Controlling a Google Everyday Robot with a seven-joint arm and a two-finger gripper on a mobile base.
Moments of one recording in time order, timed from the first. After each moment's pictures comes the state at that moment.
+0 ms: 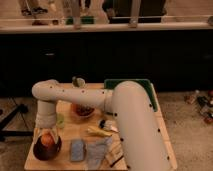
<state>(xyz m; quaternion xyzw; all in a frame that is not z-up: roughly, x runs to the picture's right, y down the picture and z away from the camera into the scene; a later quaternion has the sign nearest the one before) -0.290 0.240 0.700 -0.34 -0.50 -0.57 0.55</state>
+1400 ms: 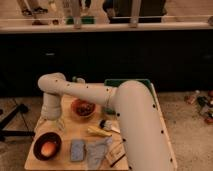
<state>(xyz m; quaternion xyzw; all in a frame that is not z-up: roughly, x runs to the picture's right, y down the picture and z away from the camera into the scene) -0.273 0.205 0.721 -0.33 -0.48 -0.57 0.58</state>
